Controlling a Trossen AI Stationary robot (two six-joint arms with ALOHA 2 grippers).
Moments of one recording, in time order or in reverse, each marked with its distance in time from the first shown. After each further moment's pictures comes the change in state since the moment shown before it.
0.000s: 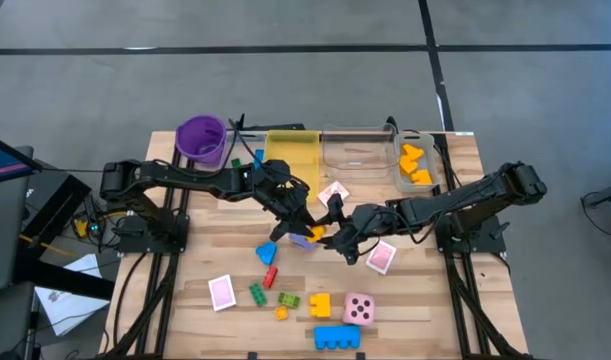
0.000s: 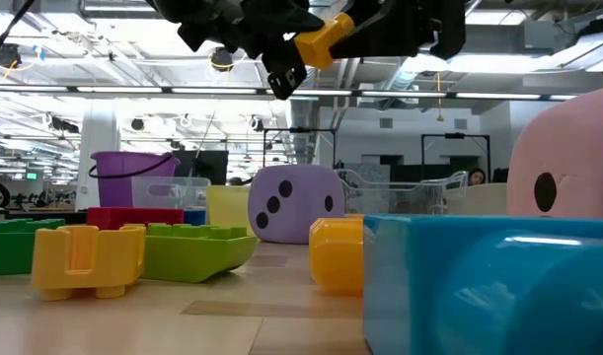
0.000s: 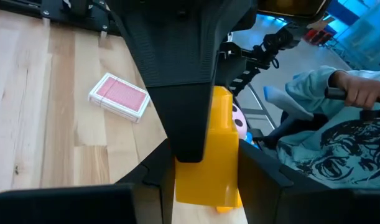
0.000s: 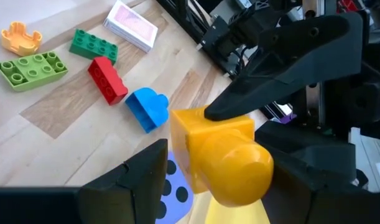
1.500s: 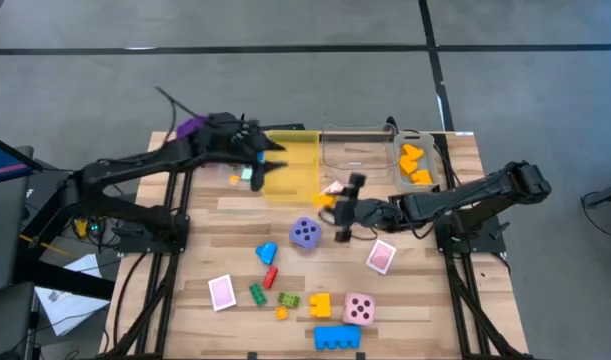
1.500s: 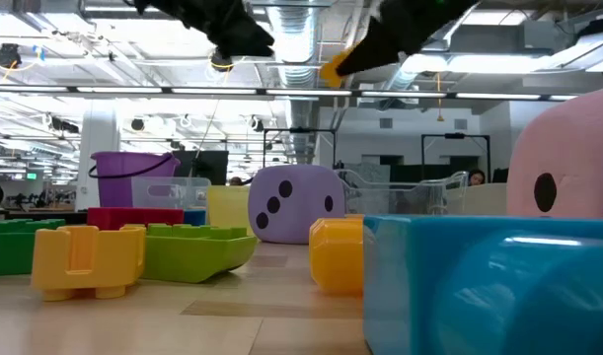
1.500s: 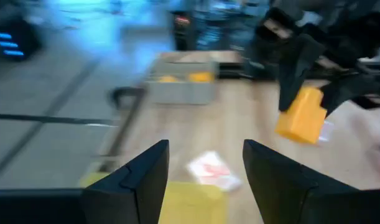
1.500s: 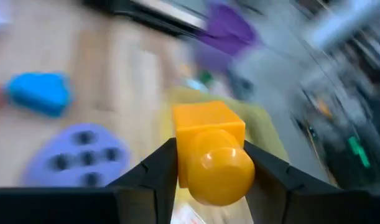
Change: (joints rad) left arm 0.281 -0.365 -0.010 -0.243 -0.407 0.369; right arm -0.045 -0.039 0.000 -0.085 0.444 0.472
